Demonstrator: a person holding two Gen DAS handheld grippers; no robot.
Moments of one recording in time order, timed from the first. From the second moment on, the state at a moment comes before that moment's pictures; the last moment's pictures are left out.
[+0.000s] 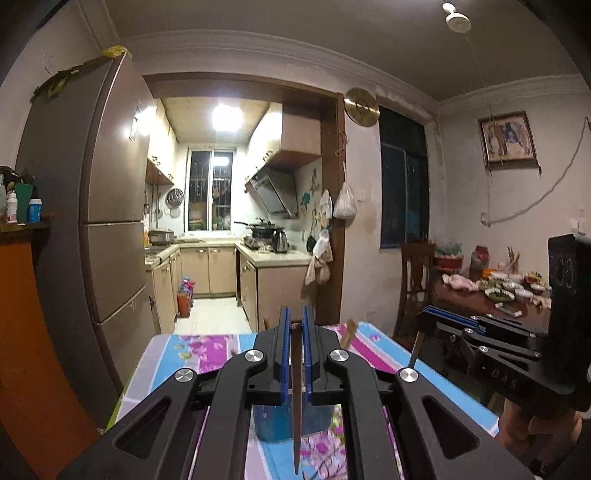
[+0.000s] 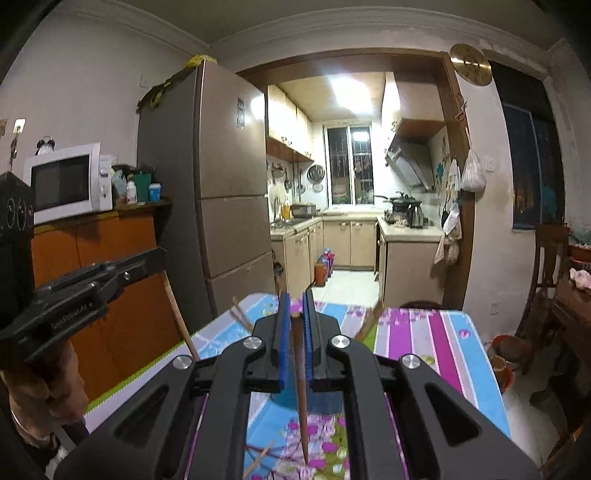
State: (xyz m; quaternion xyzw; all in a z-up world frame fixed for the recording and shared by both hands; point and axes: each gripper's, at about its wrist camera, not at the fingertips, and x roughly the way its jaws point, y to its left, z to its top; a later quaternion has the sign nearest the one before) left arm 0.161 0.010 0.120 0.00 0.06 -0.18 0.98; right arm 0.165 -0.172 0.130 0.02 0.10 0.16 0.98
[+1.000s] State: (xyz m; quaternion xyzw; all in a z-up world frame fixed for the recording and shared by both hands) left arm 0.316 -0.038 0.112 0.00 -0.02 -0.11 0.99; right arm 0.302 -0.184 0.150 0.08 0.03 0.13 0.99
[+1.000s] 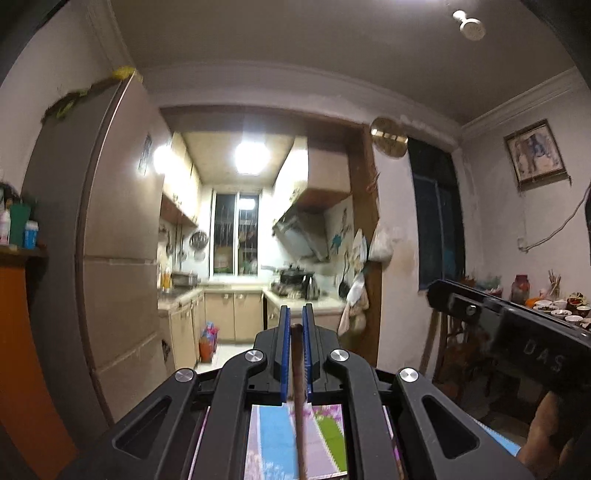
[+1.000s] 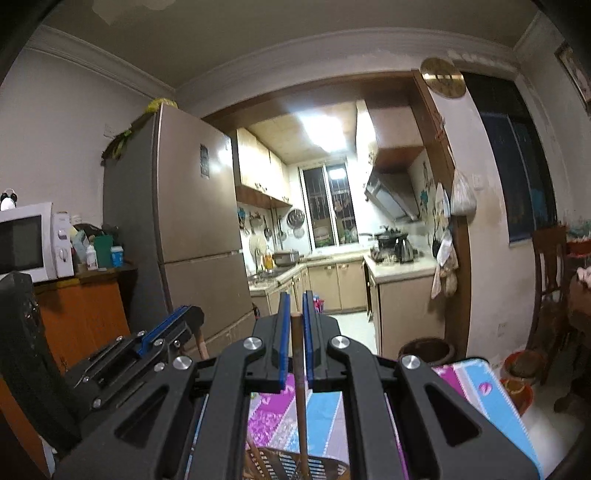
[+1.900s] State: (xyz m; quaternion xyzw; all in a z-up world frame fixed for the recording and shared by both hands) left arm 0.331 0.000 0.087 -0.02 0.04 -0.08 1.00; right arm 0.316 -0.230 0.094 0.14 0.11 0.09 0.98
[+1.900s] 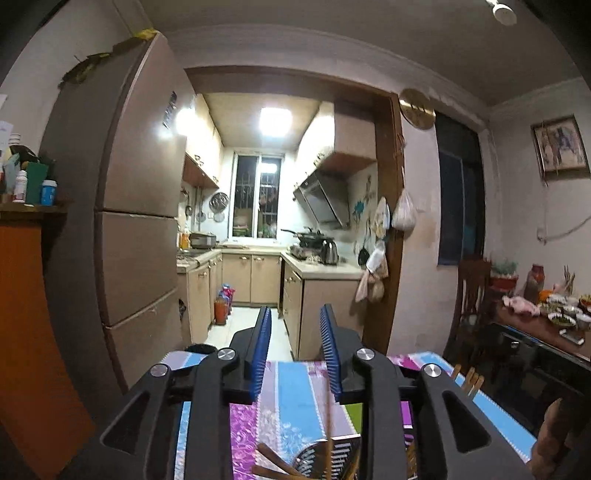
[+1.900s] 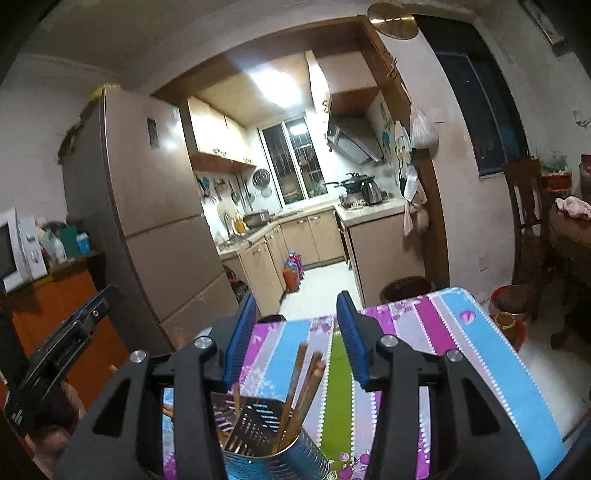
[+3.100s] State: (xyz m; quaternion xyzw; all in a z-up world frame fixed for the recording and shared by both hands) left arm 0.005 -0.016 -0.145 0.11 0.29 -0.18 0.93; right arm -0.022 -0.235 -0.107 -0.07 0.26 -0.02 0.96
